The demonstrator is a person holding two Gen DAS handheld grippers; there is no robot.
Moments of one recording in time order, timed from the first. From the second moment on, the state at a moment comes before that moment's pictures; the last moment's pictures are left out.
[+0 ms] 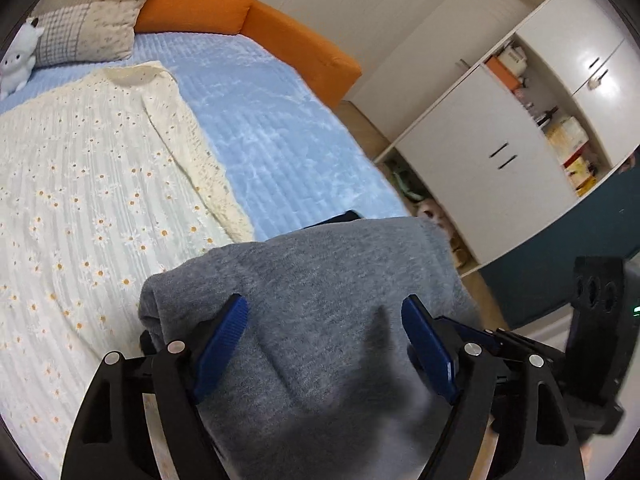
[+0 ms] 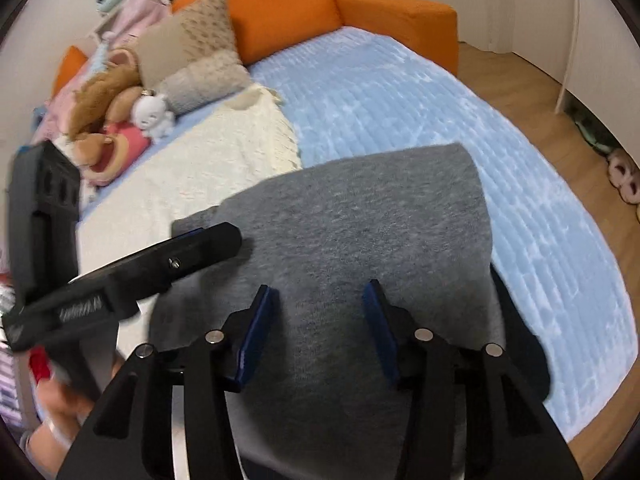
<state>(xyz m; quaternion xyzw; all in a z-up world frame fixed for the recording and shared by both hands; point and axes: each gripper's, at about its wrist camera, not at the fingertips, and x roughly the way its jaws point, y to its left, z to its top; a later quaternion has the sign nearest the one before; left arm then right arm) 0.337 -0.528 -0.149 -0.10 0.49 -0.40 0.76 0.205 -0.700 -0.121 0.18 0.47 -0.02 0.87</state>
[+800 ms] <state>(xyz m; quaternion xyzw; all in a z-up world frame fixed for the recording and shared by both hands) 0.252 -0.498 -0.160 -0.10 0.49 -0.42 0.76 0.101 -0.709 -0.148 0.24 0.40 -0.02 0.88</state>
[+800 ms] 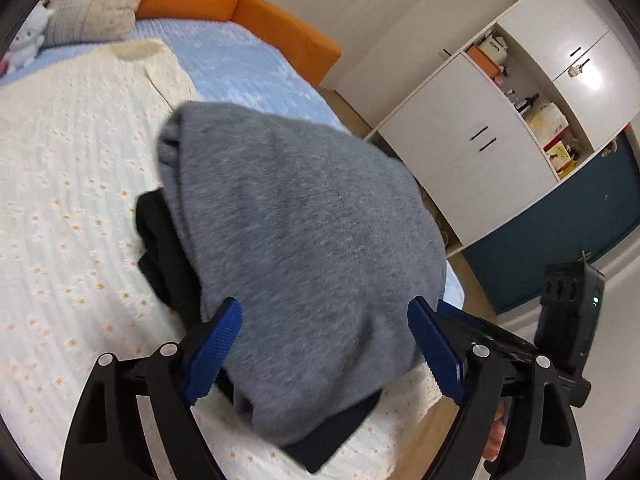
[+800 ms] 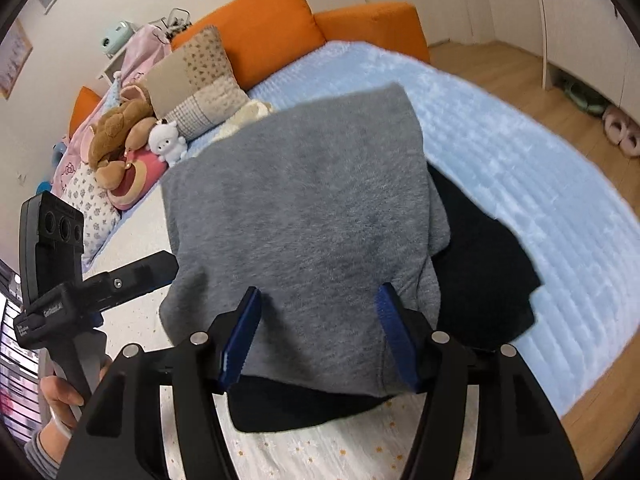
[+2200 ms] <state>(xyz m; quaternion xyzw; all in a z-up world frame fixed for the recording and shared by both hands) -0.047 -0.423 -0.163 0.11 0.15 -0.24 0.95 -0.147 -0.564 -0.206 0.04 0.20 -0.17 0.96</state>
